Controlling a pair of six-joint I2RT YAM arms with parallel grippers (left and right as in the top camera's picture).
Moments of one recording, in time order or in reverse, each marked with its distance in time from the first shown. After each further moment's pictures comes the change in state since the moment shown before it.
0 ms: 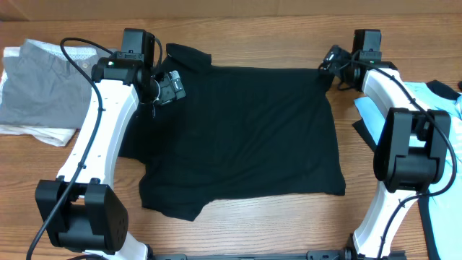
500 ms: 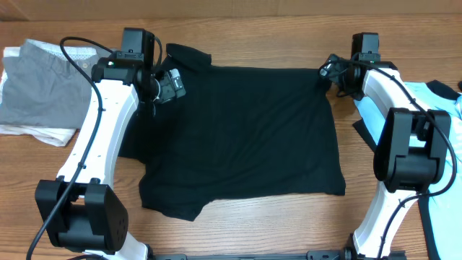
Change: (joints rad) left arm 0.000 0.000 0.000 0.035 0.005 0.003; right arm 0.000 0.000 0.000 -0.135 -0.058 0.002
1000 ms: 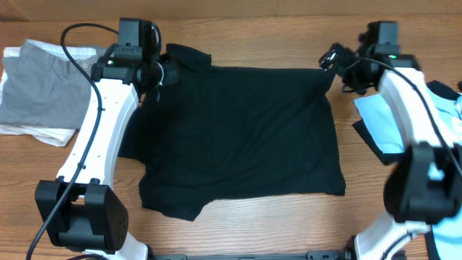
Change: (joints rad) left arm 0.000 0.003 0.030 0.225 0.113 0.074; right arm 0.000 -0.288 0.004 -0.209 -0.209 -0.008
